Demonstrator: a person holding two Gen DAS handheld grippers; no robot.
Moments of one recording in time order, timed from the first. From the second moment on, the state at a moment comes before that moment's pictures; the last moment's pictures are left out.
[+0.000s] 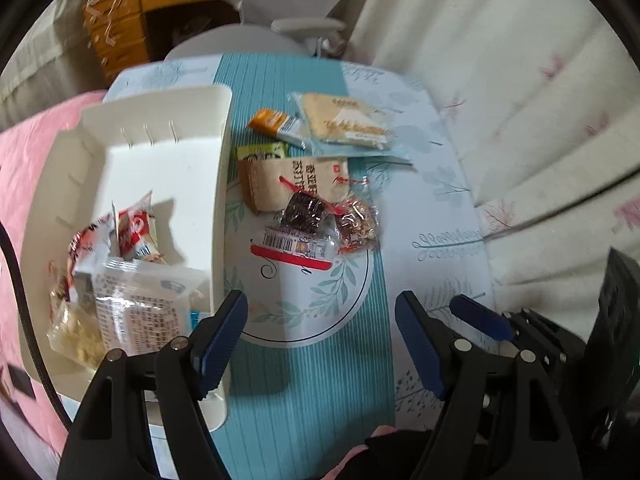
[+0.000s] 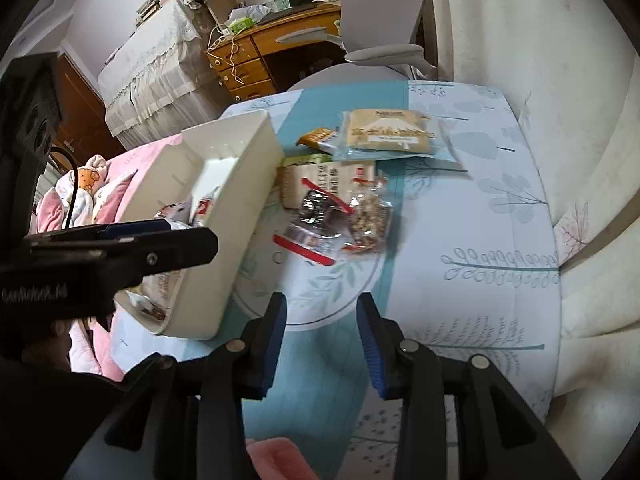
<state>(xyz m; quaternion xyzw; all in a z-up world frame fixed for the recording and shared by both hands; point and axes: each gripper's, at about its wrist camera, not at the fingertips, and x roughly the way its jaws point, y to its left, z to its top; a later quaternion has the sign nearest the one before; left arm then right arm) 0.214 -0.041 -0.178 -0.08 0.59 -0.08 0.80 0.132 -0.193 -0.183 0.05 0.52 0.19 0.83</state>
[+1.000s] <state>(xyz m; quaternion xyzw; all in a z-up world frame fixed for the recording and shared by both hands) 0.337 -0.099 -0.292 -0.01 0.70 0.02 0.71 0.202 -0.176 -0.273 -0.04 0.43 0.23 0.87</state>
